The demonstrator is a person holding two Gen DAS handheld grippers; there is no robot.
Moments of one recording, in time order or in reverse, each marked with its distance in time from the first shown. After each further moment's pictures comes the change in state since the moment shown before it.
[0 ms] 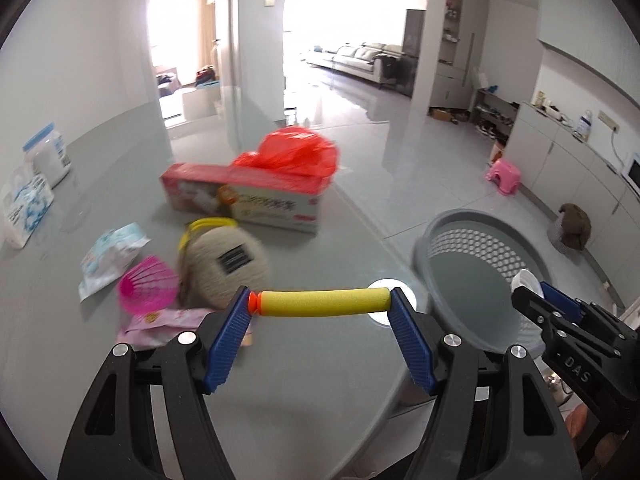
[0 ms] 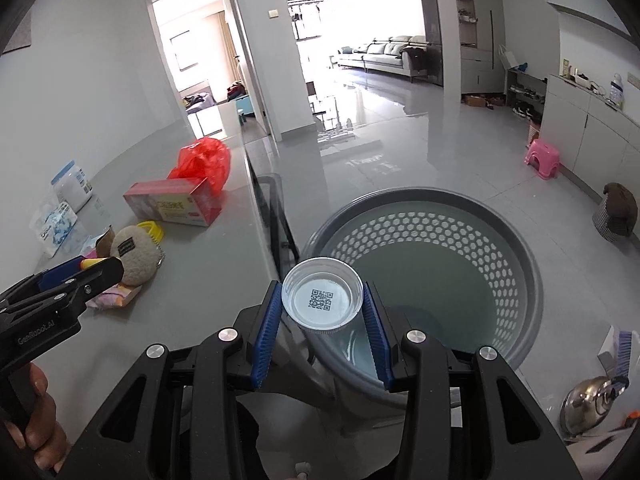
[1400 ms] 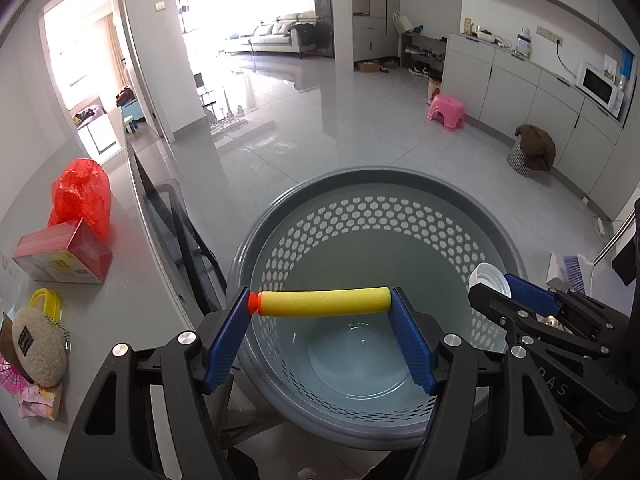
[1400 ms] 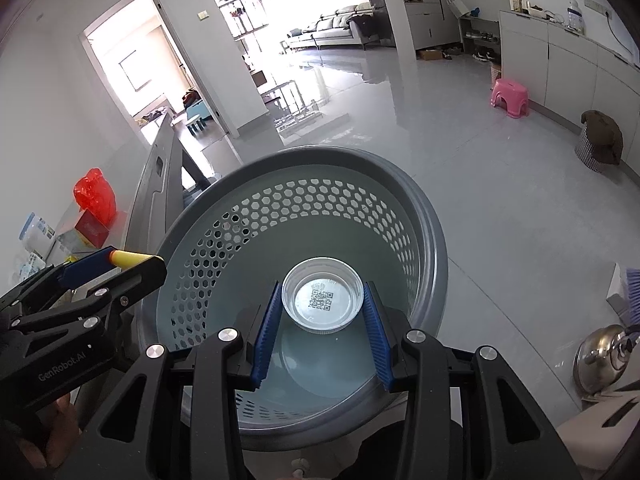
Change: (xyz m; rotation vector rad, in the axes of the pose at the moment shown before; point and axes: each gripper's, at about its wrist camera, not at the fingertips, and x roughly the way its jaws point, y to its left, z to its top) left arm 0.112 -0.176 0.004 0.270 0.110 -0.104; right arm 0.056 -0.146 -0.017 0.193 0.073 -0.001
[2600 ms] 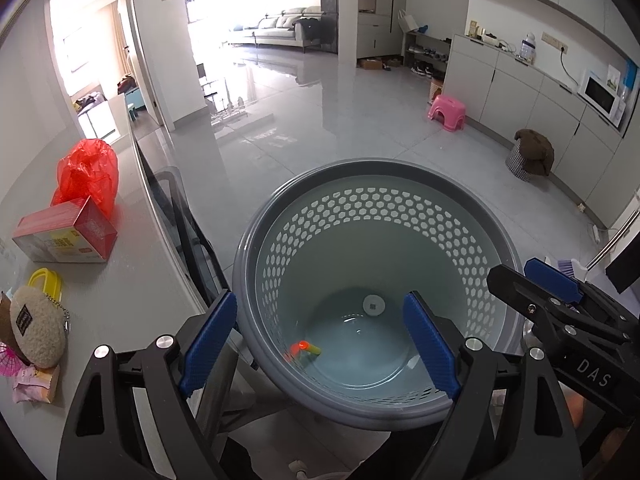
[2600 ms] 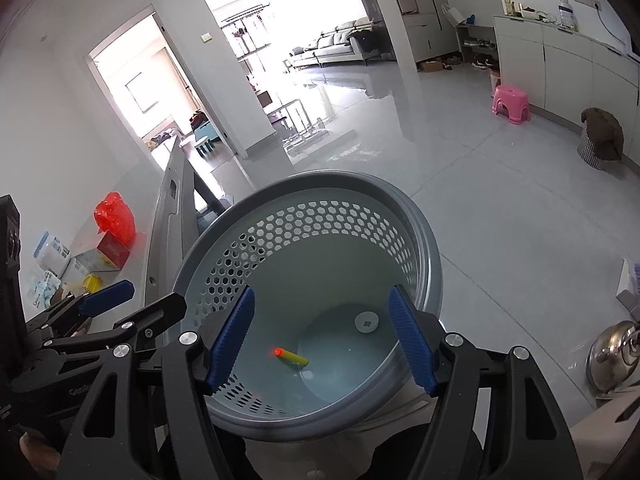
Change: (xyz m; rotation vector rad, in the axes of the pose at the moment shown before) left arm -0.010 0.011 -0.007 -0.049 0.011 -0.016; right arm -0.035 -0.002 0.000 0.031 -0.078 0.037
